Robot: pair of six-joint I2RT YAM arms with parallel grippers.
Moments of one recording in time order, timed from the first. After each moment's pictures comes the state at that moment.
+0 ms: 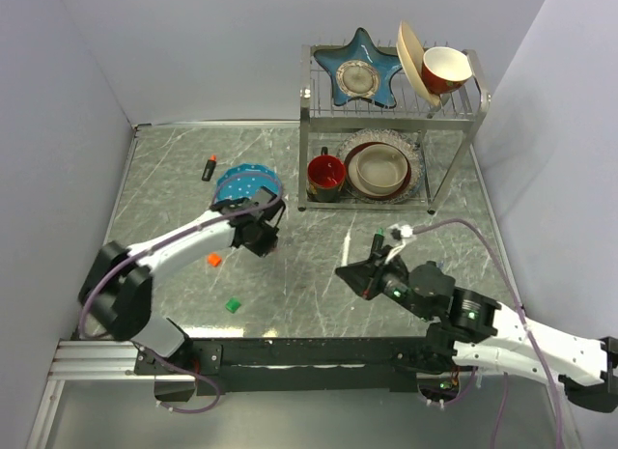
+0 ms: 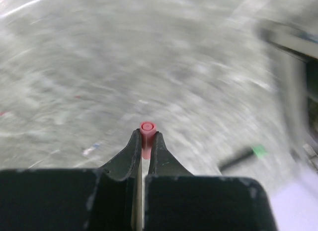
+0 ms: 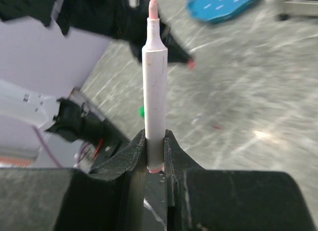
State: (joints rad) left arm -0.69 1.53 1.08 -0.77 -0.24 -1.65; right arm 1.16 0.51 0.54 -0.25 0.33 0.69
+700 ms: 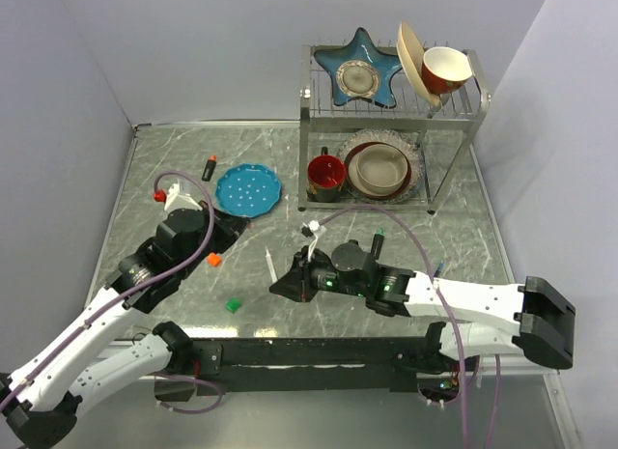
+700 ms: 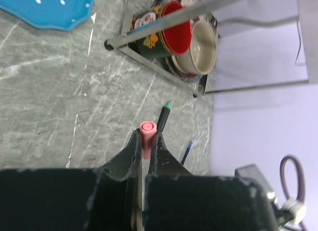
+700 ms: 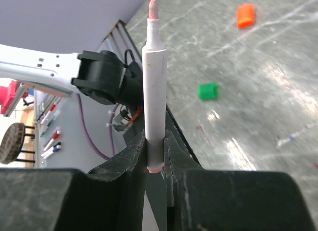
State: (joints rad) left arm -0.69 0.75 0.88 -0.52 -0.30 -1.14; right arm 1.16 1.16 0.66 0.24 -0.12 0.67
